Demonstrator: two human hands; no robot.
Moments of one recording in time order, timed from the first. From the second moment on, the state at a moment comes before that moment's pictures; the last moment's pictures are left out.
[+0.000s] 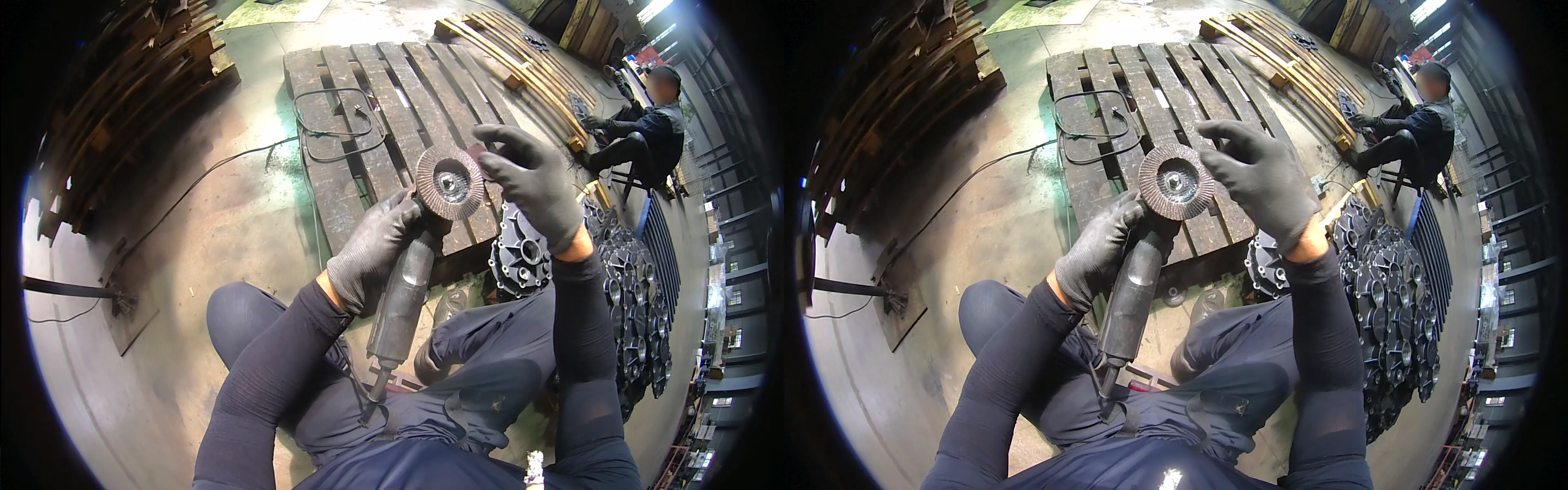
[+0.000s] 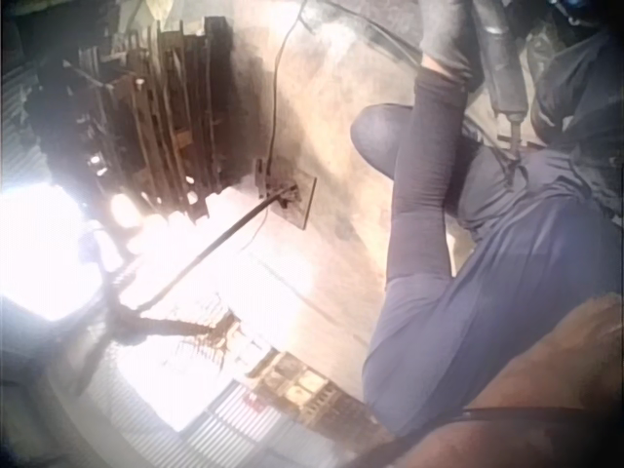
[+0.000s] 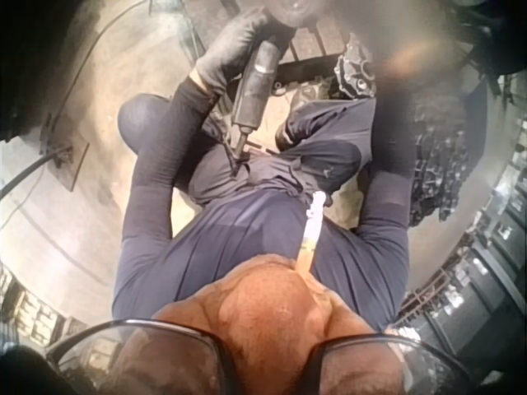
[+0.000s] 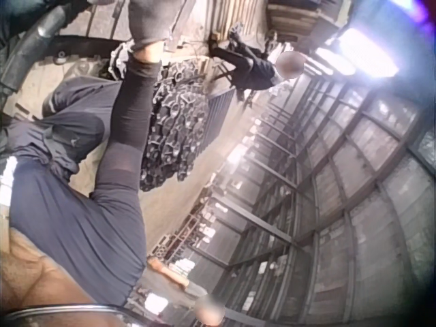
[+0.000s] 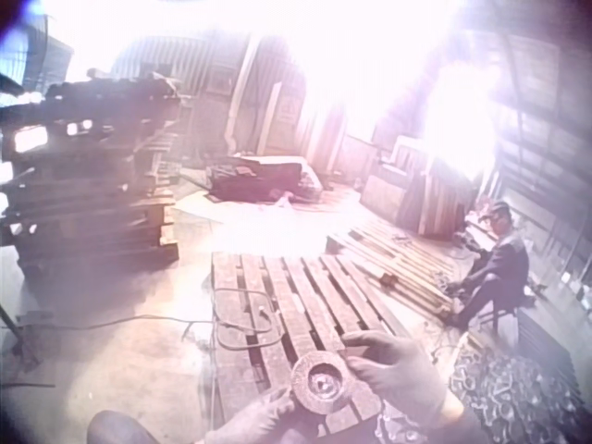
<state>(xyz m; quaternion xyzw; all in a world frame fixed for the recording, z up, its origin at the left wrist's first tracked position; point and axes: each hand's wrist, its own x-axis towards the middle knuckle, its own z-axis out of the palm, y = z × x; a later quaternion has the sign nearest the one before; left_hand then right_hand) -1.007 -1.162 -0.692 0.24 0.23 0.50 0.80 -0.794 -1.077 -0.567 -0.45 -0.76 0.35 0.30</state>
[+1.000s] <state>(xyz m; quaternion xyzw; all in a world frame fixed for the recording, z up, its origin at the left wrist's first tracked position) -0.937 -1.110 -0.718 0.32 0.30 0.50 0.75 -0.685 -1.037 -0.663 -0.50 -0.55 0.62 0.27</state>
